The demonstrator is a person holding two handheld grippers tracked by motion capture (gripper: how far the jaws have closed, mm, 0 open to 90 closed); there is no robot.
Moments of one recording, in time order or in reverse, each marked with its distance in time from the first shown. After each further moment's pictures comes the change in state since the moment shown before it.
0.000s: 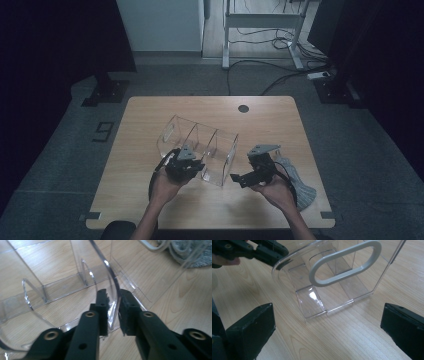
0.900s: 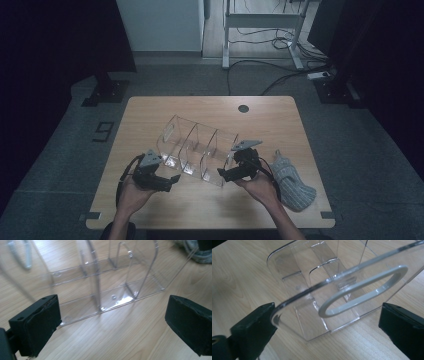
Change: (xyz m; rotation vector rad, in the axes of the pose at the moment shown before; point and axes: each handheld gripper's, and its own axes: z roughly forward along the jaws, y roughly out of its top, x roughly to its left) left arm 0.039 -0.055 -0.070 -0.045 0.098 -0.086; right arm 0.018 0.025 0.033 0.022 -0.074 0.006
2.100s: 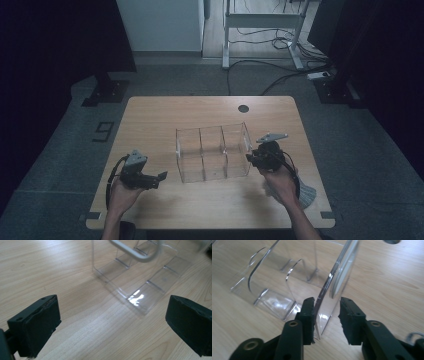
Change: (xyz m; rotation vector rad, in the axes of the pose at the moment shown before) left arm 0.029 -0.025 -0.004 -0.010 0.053 -0.108; right arm -0.057 -0.015 -0.039 0.007 -0.153 0.086
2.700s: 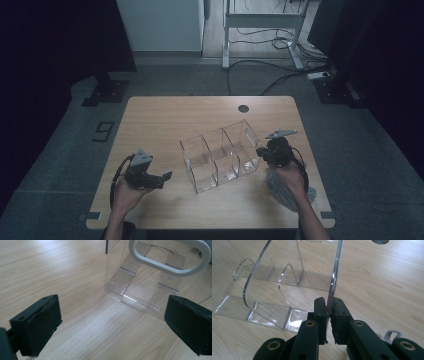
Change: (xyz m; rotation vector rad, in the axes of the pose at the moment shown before) left arm -0.013 0.009 0.005 -0.012 -0.016 0.044; right arm -0.028 0.000 -0.003 0.002 0.001 -0.015
